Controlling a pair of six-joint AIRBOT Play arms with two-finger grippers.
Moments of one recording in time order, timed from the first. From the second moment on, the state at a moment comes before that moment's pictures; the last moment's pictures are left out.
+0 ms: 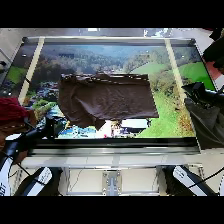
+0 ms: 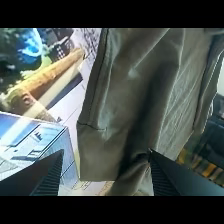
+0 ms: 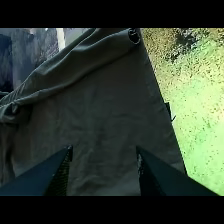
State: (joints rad) left arm 0.52 -0.97 0.25 0.34 -0.91 -1.24; right arm -0.58 -1.03 0.96 -0.62 1.10 1.19
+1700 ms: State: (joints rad) left arm 0.21 -1.28 0.42 0.04 -0.77 -0.98; right arm -0.44 -1.12 0.37 -0.39 0.96 1.21
